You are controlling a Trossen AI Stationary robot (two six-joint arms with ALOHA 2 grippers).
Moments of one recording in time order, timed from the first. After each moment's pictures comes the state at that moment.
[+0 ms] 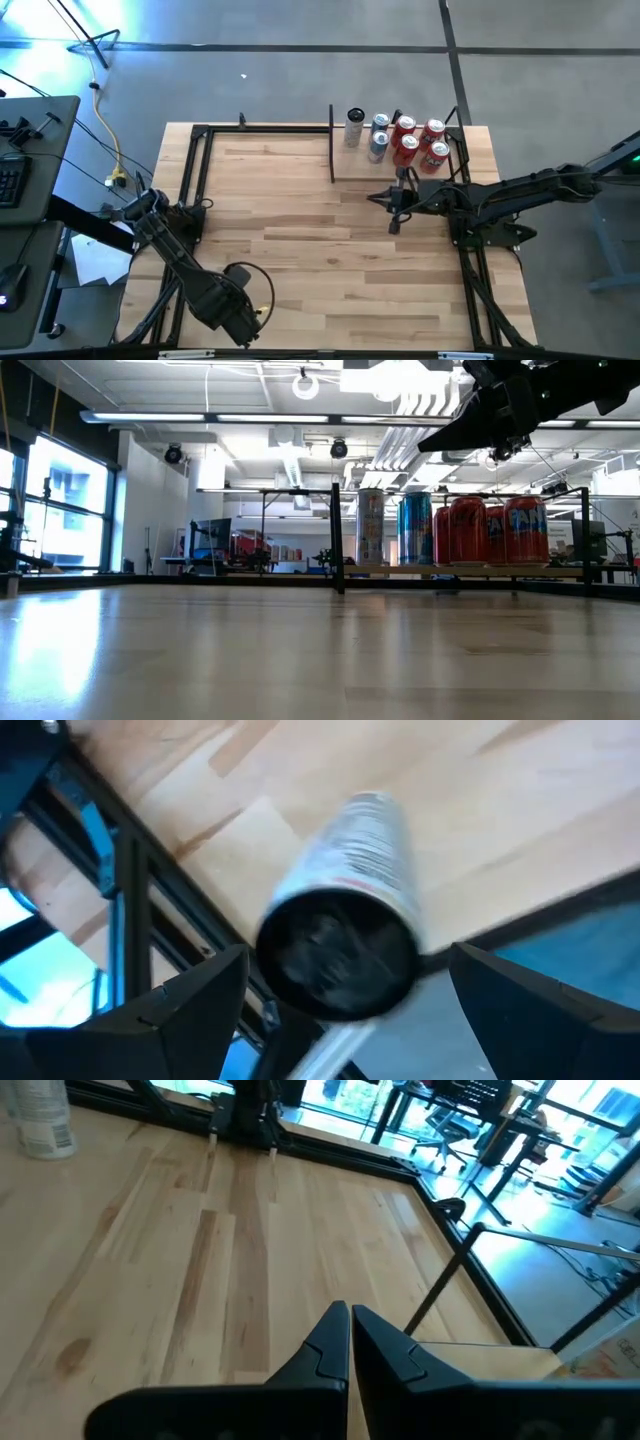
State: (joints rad) left arm -0.81 1.85 1.70 -1.57 0.14 -1.74; right arm 0.07 0.97 0.48 0.18 0.28 -0.23
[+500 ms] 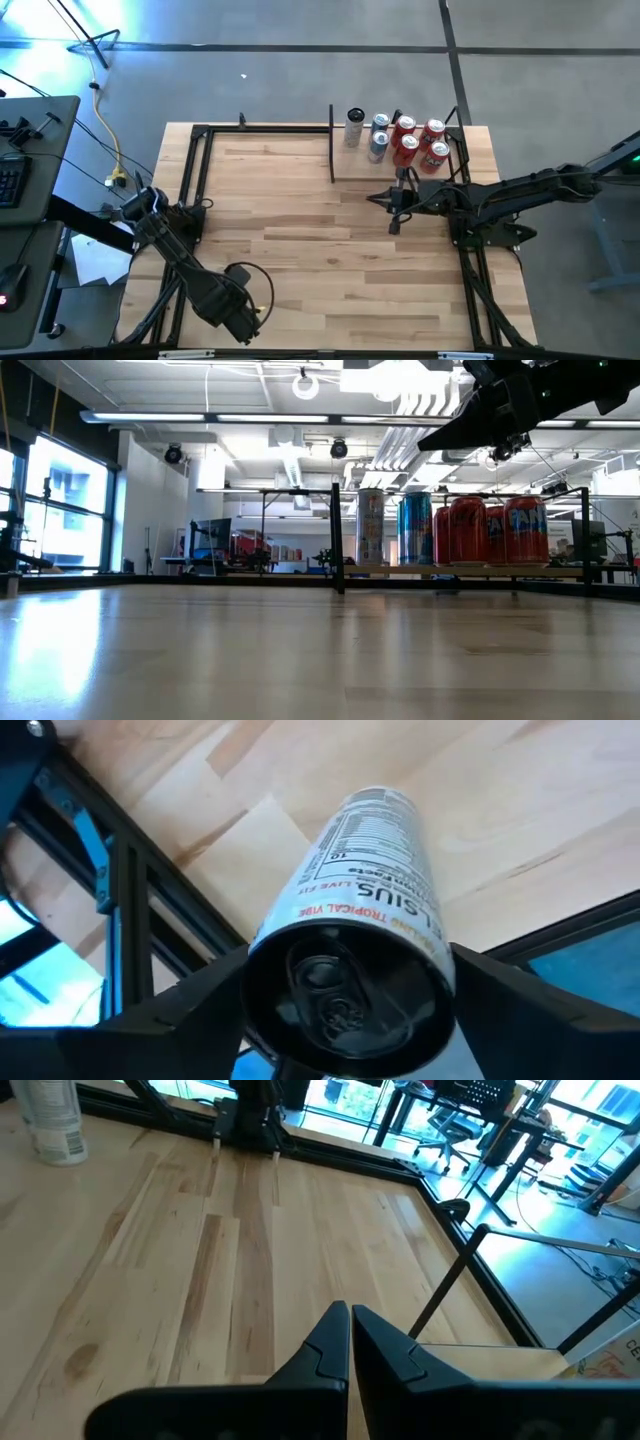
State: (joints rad) left arm -0.81 1.83 1.58 -1.48 0.17 -1.70; right arm 0.07 0.97 0.48 0.18 0.28 -0.22
